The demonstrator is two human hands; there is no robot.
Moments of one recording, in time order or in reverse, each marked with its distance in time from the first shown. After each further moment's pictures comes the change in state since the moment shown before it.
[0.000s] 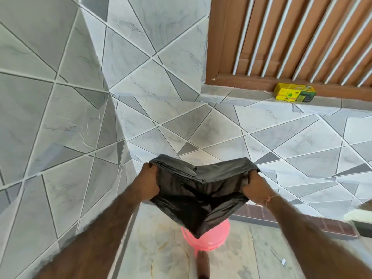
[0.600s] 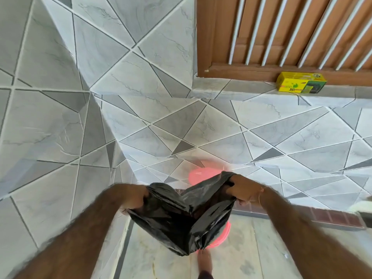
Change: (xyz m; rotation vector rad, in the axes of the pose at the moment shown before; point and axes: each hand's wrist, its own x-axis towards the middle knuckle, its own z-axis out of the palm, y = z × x) left_hand 0.049 -0.009 -0.009 0.354 -0.652 -0.112; right_hand 0.048 -0.019 0.002 -0.014 -0.472 -0.023
